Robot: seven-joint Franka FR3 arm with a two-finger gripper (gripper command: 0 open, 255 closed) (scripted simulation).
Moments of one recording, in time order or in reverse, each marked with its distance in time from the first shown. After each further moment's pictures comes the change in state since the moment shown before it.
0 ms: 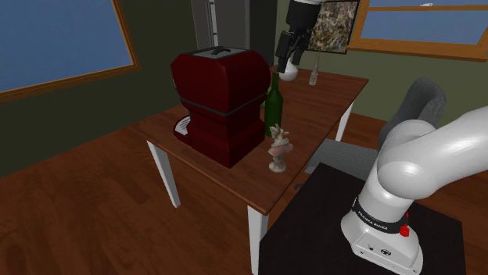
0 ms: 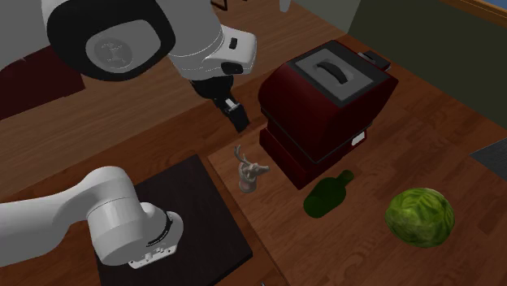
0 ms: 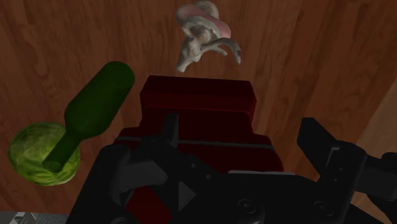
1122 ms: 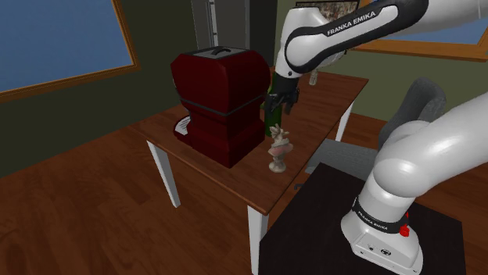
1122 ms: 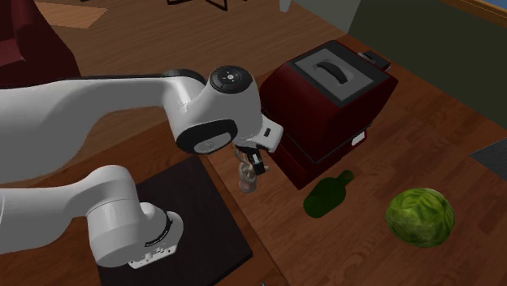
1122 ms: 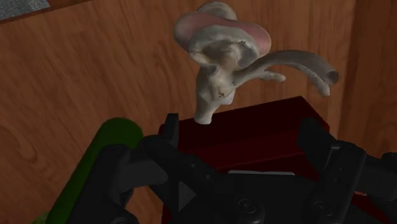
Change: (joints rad) arm -0.090 0.174 -0.026 -0.363 0.021 0.484 0.160
